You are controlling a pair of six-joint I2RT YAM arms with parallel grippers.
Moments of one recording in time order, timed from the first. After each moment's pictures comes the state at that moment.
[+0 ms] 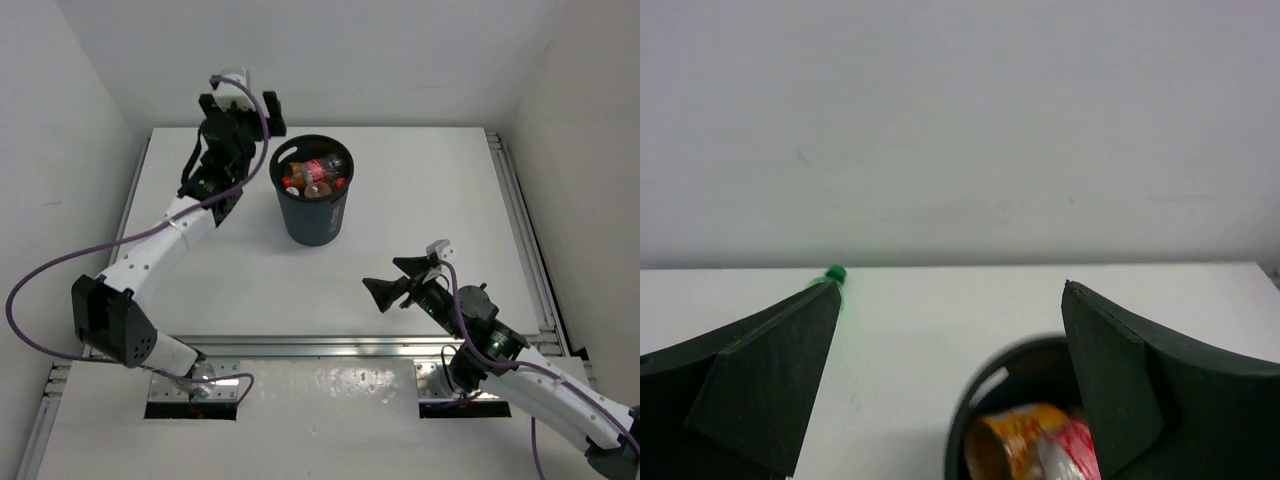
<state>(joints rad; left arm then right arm) -0.53 1.41 1.30 0.25 -0.38 -0.08 0.85 0.34 0.22 0.09 0.16 0.27</state>
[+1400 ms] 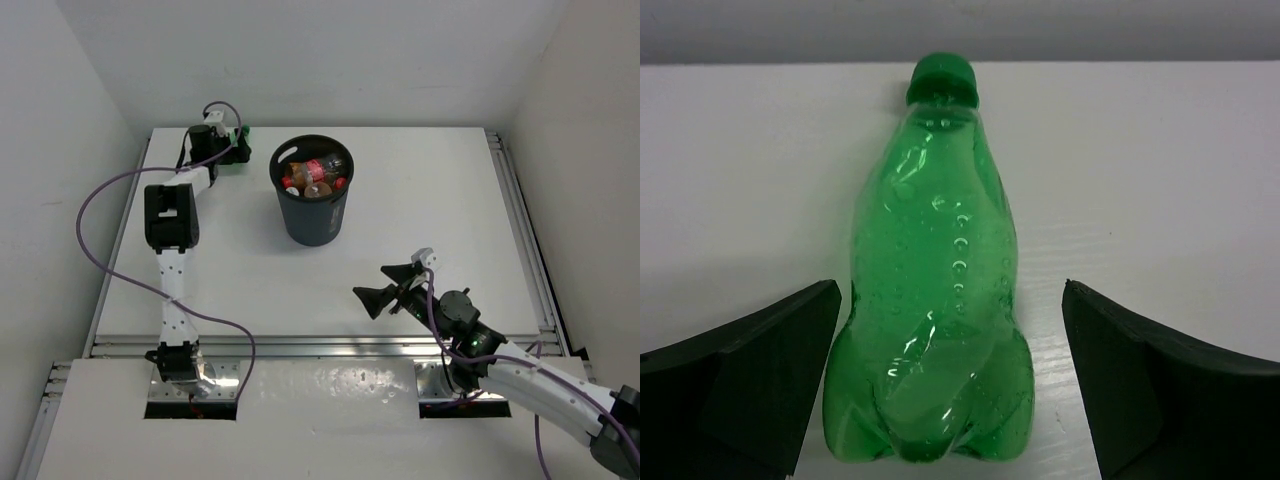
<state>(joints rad) -0.01 2.55 1.97 0.25 0.27 -0.10 0.85 0.49 0.05 0.41 0.10 0.29</state>
